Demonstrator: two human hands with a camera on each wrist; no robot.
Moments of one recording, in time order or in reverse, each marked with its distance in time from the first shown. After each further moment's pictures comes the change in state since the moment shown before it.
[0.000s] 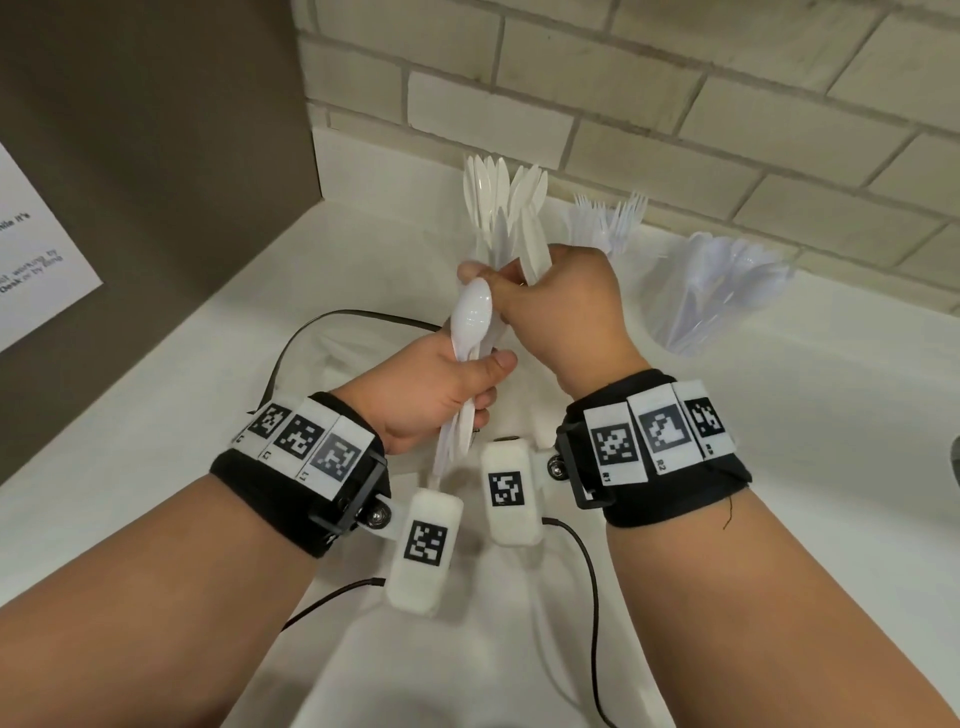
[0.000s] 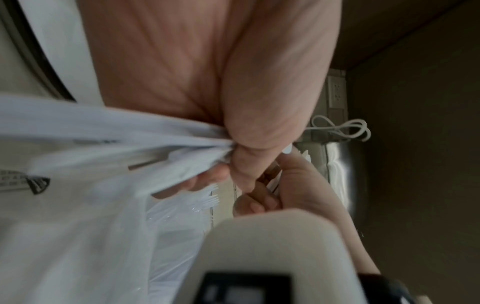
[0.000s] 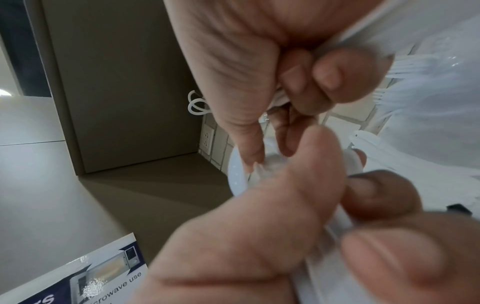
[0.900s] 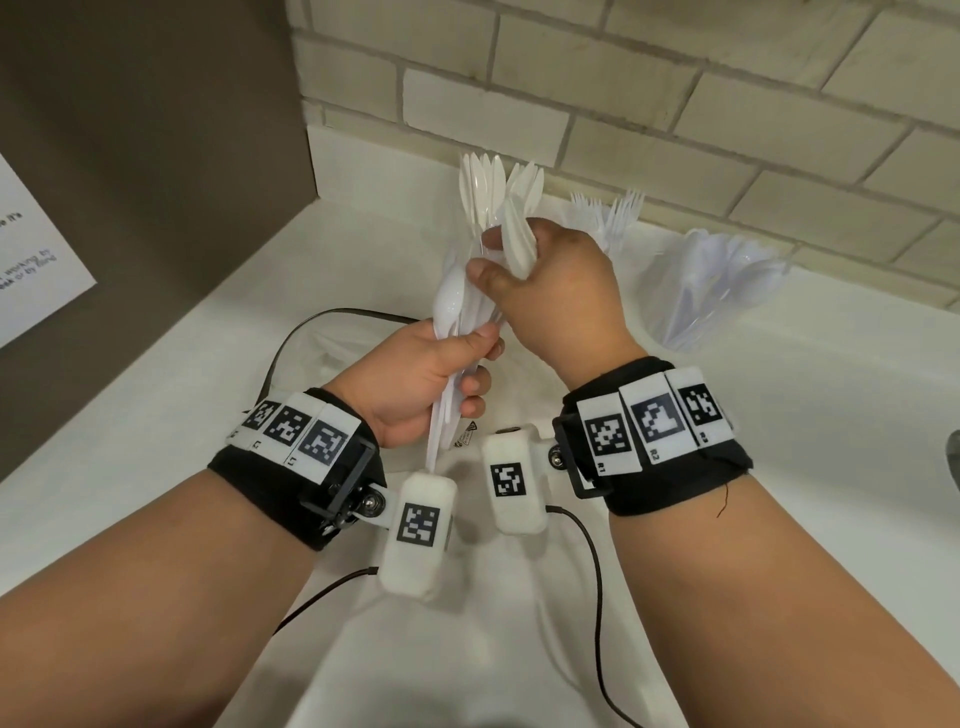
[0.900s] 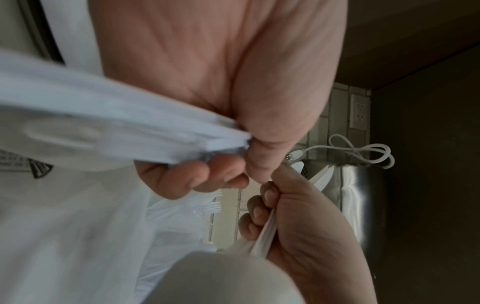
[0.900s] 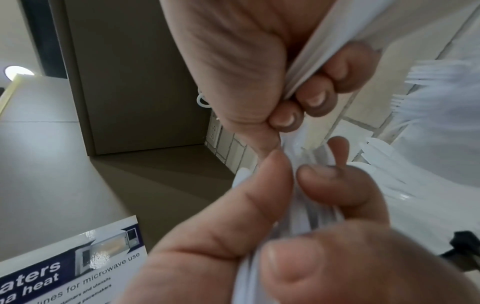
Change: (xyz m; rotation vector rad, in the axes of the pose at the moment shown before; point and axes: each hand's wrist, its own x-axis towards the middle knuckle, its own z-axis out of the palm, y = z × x) left_hand 0.002 0.003 -0.006 -0.218 -0.035 0.002; right_hand 0.004 -0.004 -0.005 -0.172 -0.023 -0.111
